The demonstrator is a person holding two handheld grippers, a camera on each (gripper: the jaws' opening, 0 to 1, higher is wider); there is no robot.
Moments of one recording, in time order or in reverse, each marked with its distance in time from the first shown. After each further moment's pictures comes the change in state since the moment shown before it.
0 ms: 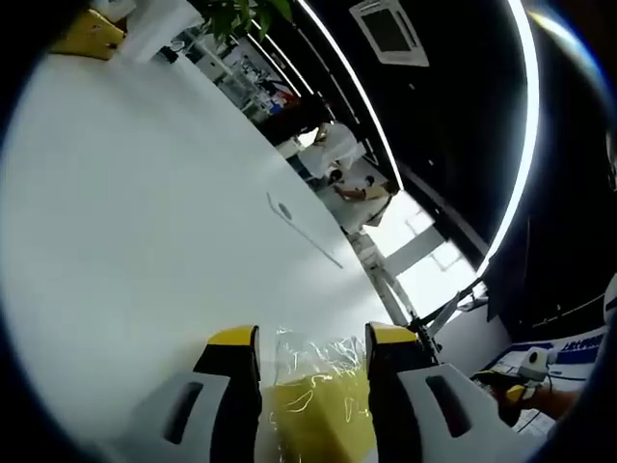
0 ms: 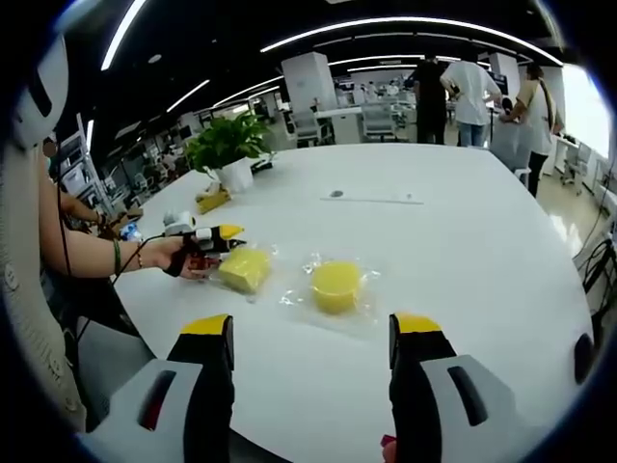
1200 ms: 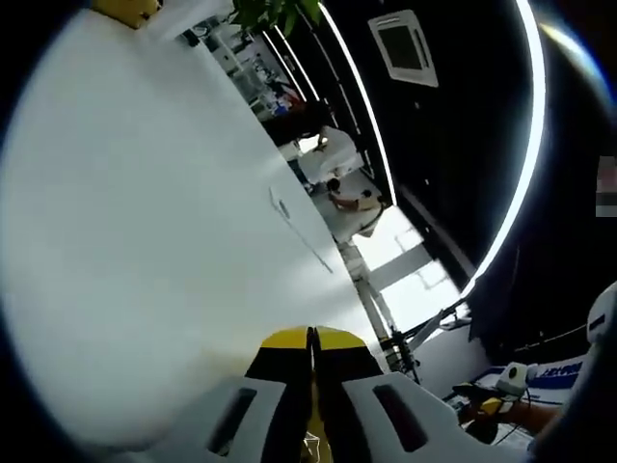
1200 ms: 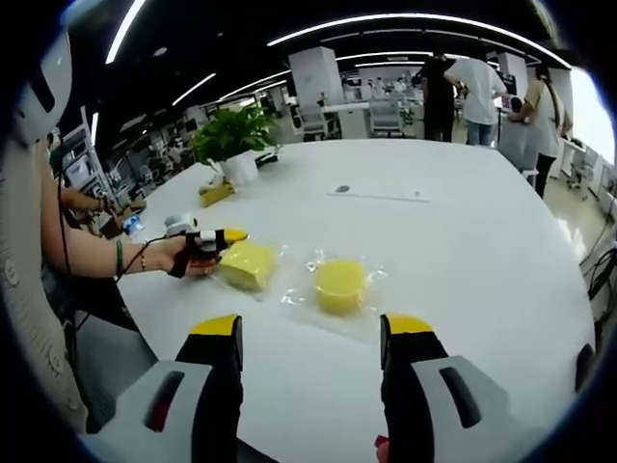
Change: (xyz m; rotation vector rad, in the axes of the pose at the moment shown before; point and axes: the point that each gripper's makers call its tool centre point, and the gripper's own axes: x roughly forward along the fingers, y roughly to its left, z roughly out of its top) left arm -0.008 -0.006 0.000 -0.108 -0.035 -0.046; right arm 0.016 0.003 0.001 -0.026 0.021 0.027
